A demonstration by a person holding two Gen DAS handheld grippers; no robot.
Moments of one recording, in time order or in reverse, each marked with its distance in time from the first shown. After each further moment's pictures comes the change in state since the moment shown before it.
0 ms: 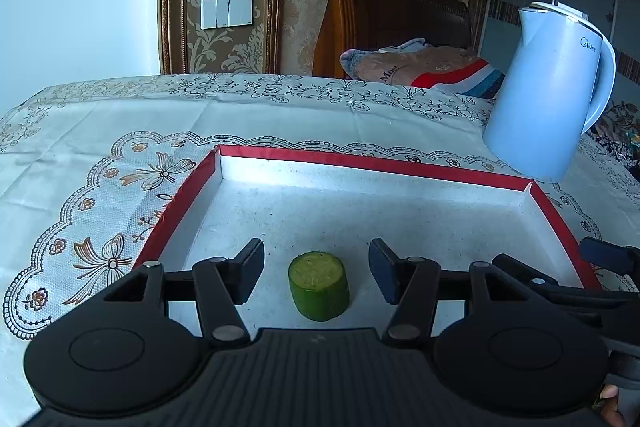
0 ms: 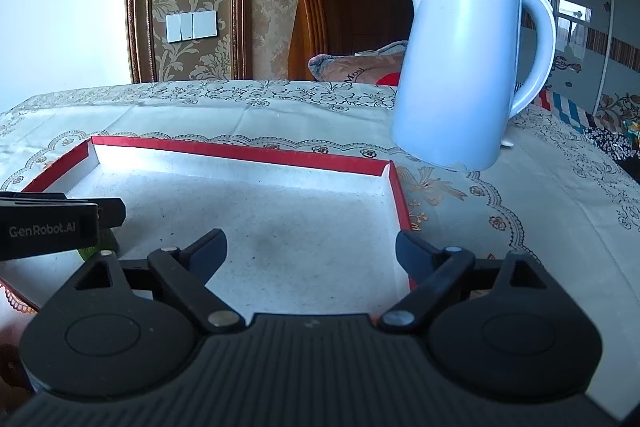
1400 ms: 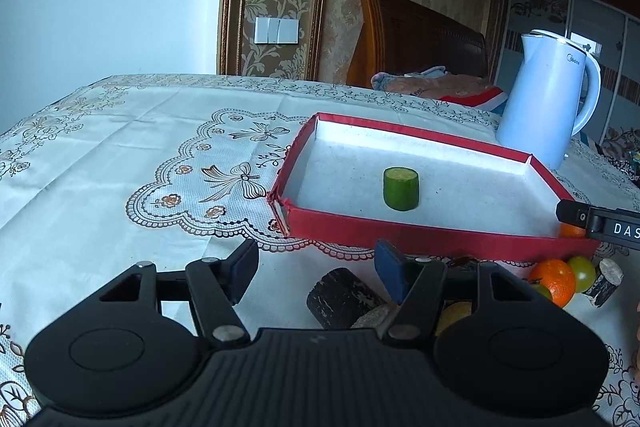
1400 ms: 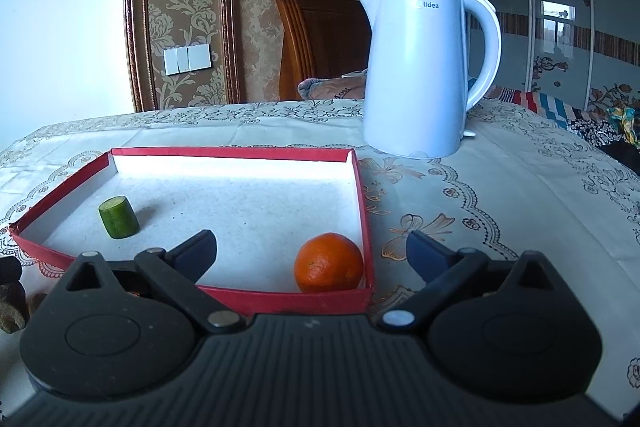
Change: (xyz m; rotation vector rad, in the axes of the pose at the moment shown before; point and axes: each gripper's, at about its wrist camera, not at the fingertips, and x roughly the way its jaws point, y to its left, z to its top) left arm -0.098 0.061 -0.082 -0.048 -0.086 0.047; right arm -0.062 -0.025 -0.037 0.074 -0.085 0.010
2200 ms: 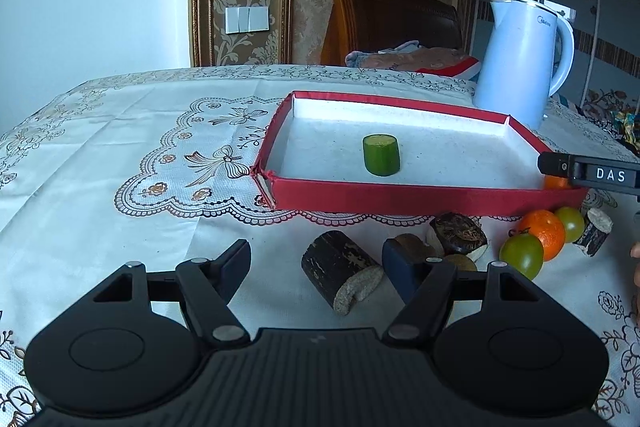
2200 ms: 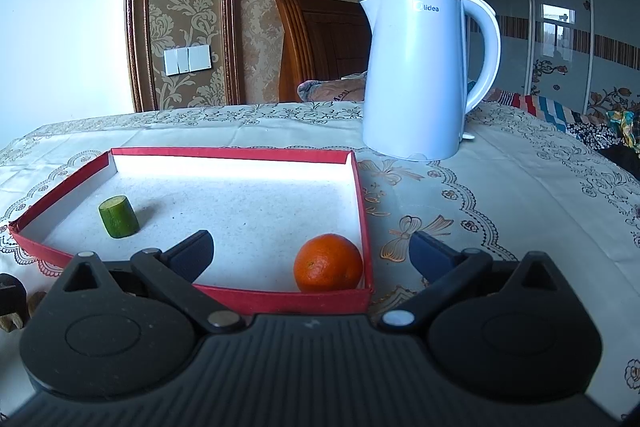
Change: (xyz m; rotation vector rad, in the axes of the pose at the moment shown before) left arm -0.007 -0.003 -0.011 0.111 0.048 -0.059; right arm -0.001 0.001 0.000 -0.012 -0.004 -0.004
